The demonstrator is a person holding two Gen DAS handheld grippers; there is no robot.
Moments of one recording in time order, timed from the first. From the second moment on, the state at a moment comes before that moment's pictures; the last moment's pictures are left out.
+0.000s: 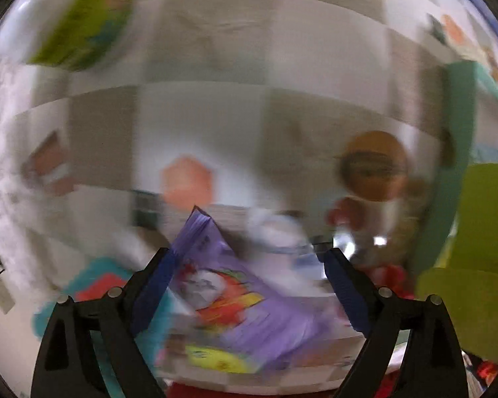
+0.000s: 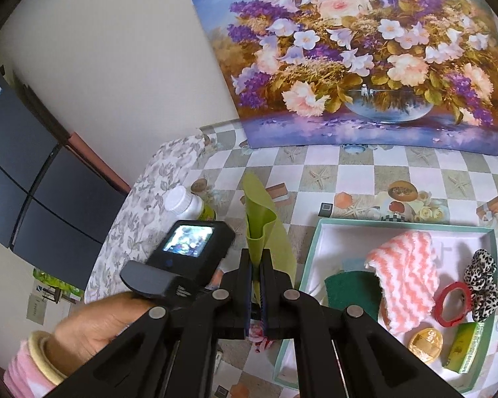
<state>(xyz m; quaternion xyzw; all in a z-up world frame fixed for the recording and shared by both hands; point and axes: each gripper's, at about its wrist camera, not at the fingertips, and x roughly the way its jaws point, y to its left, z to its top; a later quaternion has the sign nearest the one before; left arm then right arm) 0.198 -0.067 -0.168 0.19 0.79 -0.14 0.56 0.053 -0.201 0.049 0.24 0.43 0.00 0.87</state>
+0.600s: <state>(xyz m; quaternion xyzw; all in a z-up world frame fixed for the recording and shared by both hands) 0.204 -0.052 -0.159 0.21 0.77 -0.07 0.60 0.052 -0.200 0.050 0.24 0.42 0.01 0.87</state>
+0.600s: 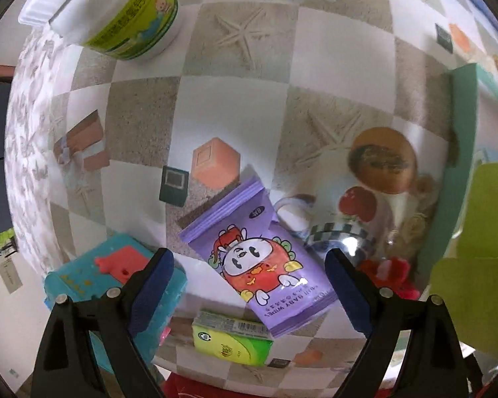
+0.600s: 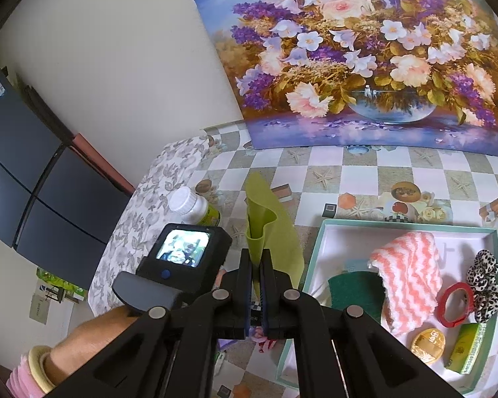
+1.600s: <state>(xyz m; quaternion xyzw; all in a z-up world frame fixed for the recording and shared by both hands) 0.142 -0.088 -0.015 0.11 0.60 -0.15 0.78 0.001 -0.252 0.093 0.27 0.35 -0.03 0.89</state>
